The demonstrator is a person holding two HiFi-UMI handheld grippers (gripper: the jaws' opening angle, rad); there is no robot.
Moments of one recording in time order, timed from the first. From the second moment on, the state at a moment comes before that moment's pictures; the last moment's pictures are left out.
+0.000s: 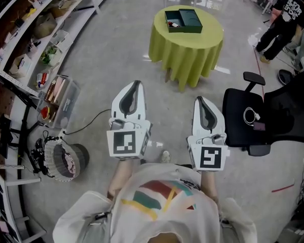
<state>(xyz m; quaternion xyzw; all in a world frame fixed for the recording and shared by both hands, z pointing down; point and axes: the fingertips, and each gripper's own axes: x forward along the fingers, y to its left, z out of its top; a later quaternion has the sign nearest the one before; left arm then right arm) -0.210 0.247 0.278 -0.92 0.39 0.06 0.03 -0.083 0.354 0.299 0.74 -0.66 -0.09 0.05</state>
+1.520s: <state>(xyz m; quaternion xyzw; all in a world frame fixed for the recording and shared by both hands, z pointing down) -0.018 -0.019 0.269 -0.94 0.33 0.10 0.05 0.098 0.141 0.294 0.79 -0.60 -0.12 0.03</state>
